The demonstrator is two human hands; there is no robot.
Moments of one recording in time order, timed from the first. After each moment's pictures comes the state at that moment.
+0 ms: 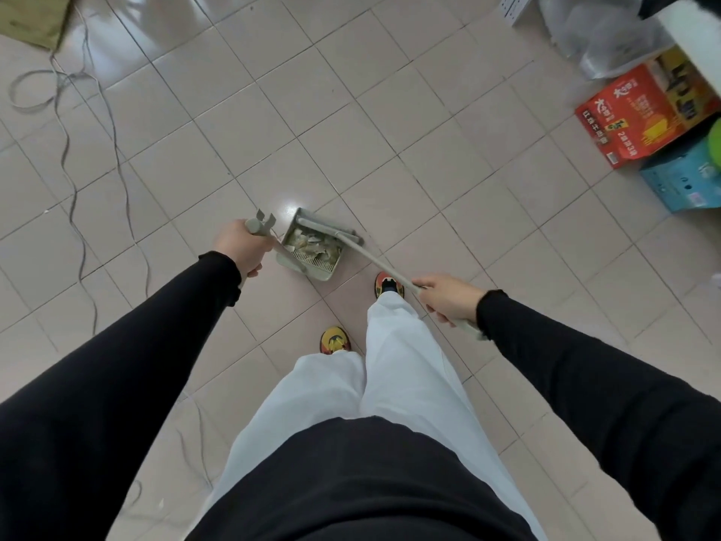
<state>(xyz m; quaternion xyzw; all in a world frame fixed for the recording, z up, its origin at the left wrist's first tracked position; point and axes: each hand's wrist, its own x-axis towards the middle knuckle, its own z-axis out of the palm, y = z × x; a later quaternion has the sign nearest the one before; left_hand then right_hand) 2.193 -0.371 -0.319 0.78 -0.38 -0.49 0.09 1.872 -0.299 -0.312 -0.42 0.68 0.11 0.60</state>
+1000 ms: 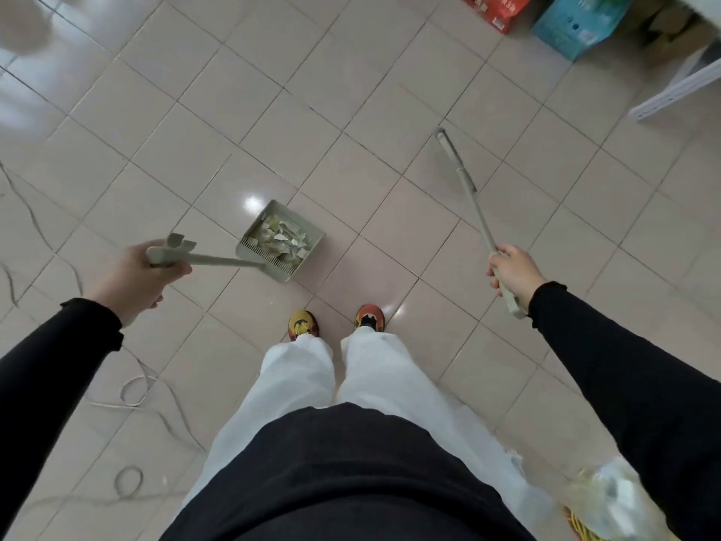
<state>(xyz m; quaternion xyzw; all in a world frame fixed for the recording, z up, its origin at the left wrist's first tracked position) 2.084 -0.139 -0.283 0.68 -0.54 -0.48 0.04 1.580 0.044 -0.348 -0.10 0.85 -0.19 0.49</state>
